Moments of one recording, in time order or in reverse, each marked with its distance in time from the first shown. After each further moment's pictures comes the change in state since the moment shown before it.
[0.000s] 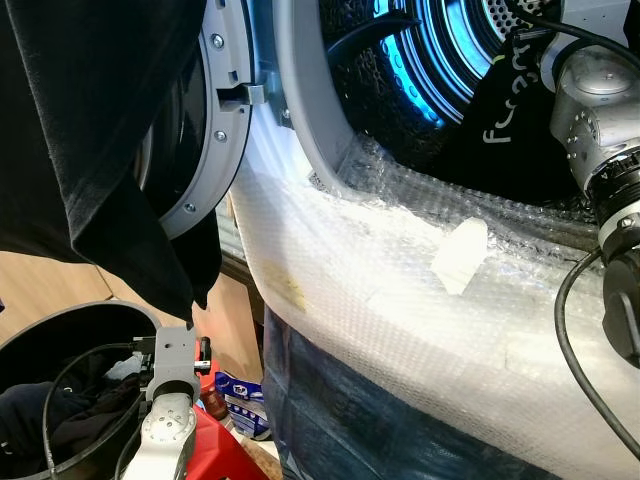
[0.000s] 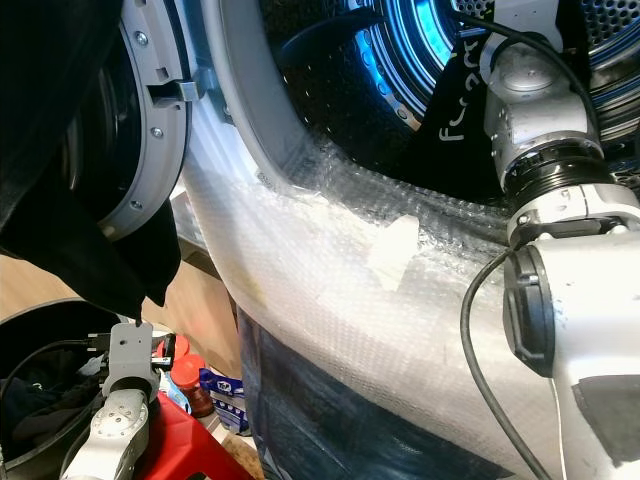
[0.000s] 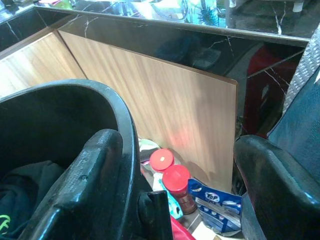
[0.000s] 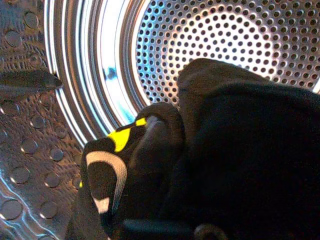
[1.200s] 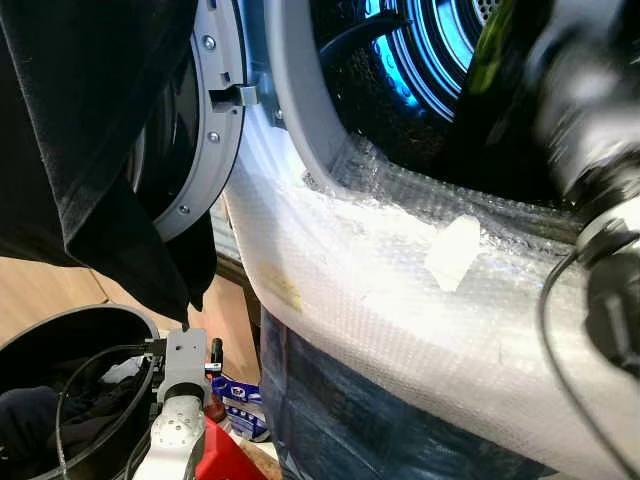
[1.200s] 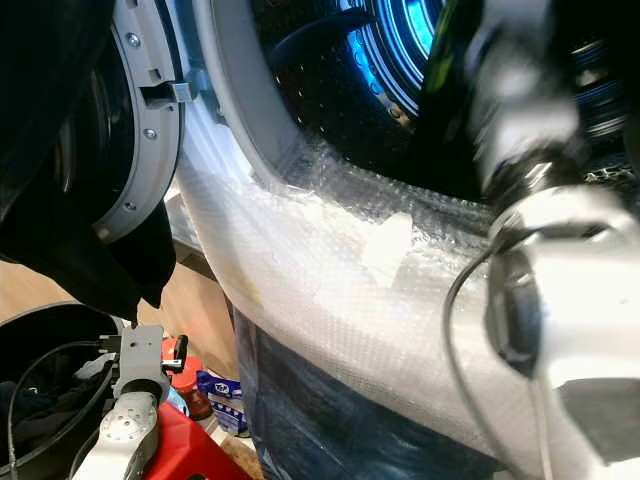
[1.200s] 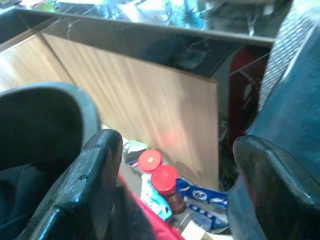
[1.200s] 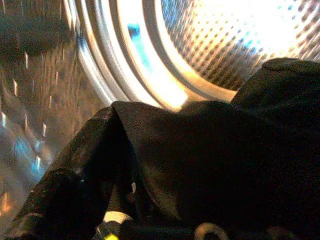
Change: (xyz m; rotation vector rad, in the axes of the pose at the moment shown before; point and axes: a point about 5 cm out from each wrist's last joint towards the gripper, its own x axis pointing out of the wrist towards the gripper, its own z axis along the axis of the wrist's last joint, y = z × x) left arm -0.006 -0.010 0.000 -0.020 -0.001 -0.035; right arm -0.005 0.026 -0.036 0.045 0.117 0.088
